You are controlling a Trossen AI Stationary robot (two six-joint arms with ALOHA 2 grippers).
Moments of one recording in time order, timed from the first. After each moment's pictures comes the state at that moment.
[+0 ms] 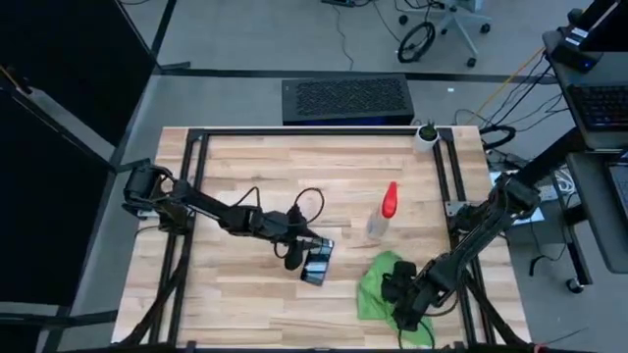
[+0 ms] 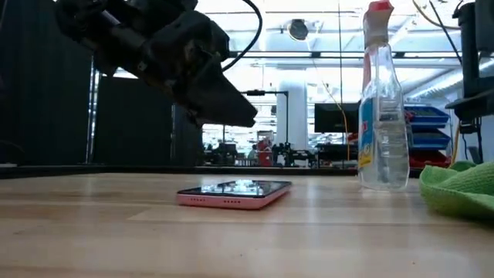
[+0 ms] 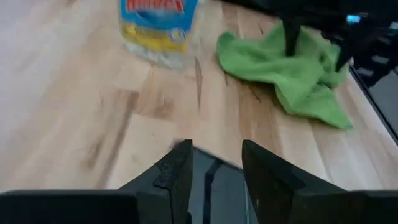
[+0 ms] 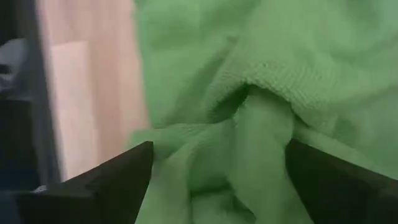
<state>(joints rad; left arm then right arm) -0.20 1.69 0.72 0.41 -0.05 -0.35 0.82 1.68 0.89 -0.45 0.11 0.98</state>
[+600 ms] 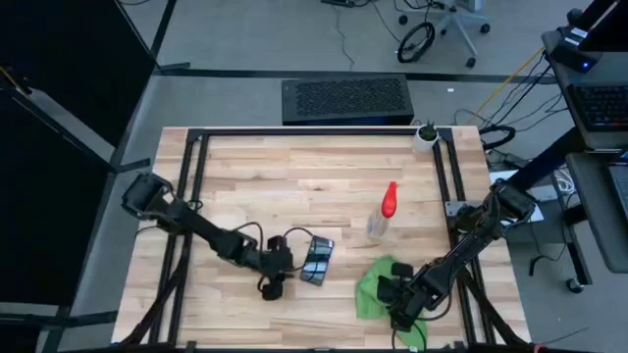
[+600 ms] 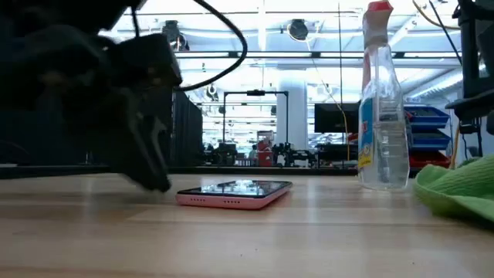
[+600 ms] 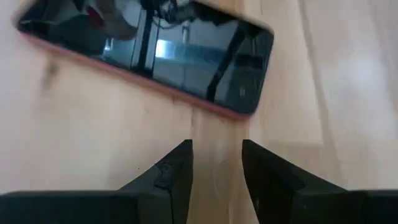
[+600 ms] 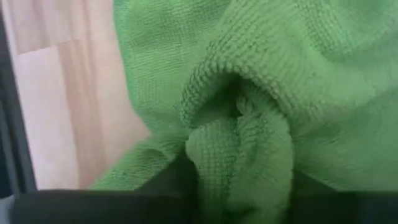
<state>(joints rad) -0.44 1.76 0.72 0.19 -0.16 -0.44 0.81 1.75 0.89 -0.40 0.10 0.97</state>
